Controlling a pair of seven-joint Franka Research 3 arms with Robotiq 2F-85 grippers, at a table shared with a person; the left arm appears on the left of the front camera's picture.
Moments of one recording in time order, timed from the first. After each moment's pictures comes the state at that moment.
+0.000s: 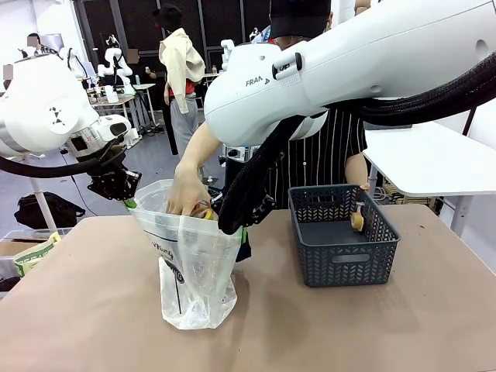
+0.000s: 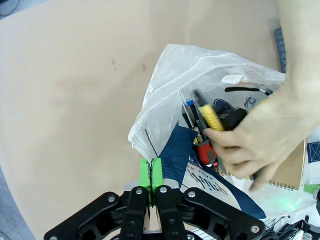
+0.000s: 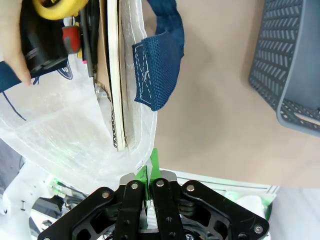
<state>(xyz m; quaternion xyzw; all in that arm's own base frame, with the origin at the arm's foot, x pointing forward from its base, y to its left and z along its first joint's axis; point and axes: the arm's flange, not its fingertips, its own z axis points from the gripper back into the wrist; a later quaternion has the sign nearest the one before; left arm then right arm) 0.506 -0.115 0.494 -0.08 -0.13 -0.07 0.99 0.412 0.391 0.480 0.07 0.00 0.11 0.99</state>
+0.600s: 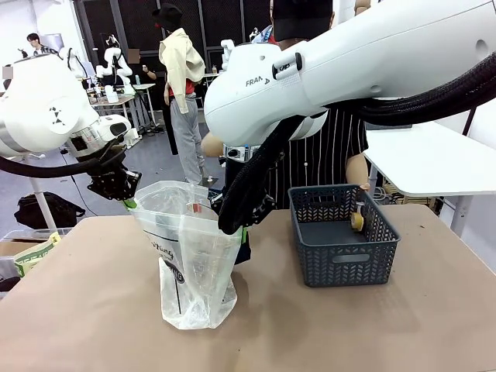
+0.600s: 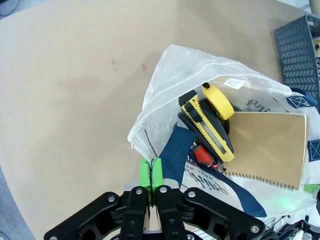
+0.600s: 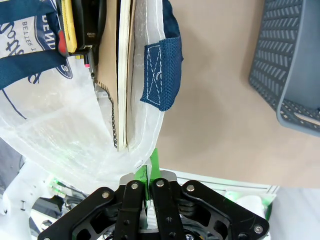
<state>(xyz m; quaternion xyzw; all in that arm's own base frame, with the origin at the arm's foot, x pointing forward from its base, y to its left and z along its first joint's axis) 0.506 -0.115 0.494 -0.08 -0.13 -0.07 0.99 0.412 0.391 0.480 0.07 0.00 0.11 0.99</state>
